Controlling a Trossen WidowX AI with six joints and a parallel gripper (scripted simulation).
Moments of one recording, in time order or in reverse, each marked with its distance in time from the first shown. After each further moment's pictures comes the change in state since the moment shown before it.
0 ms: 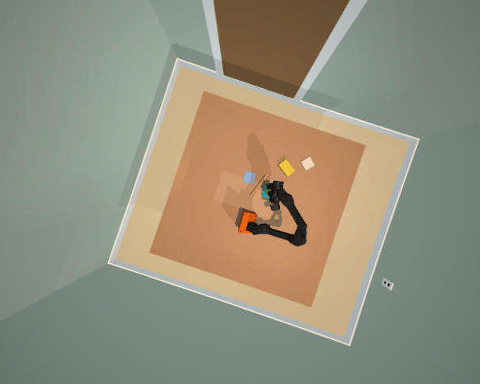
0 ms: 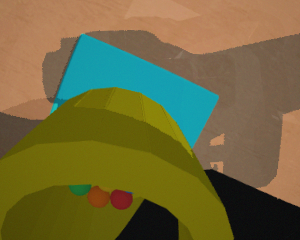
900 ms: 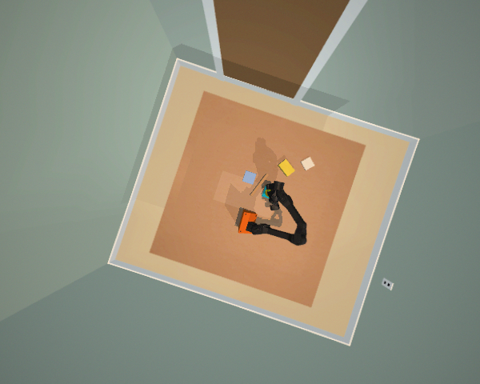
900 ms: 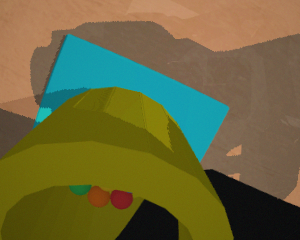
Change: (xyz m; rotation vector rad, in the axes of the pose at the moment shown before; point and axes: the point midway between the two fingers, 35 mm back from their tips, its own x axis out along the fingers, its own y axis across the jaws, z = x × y) arm 0.023 -0.002 0.001 0.001 -0.003 -0.002
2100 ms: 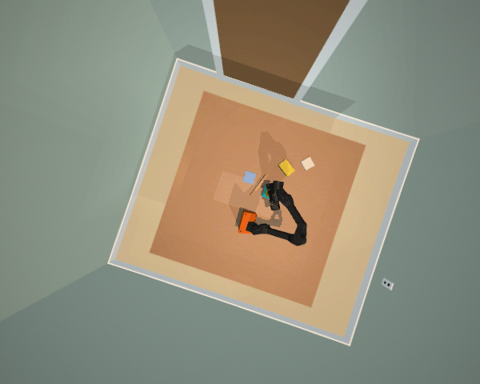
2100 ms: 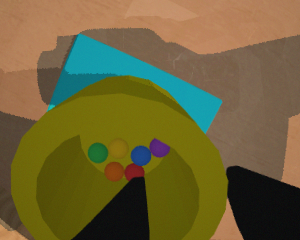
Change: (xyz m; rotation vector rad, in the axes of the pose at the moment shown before) arm -0.016 0.002 0.000 -0.010 0.000 -0.002
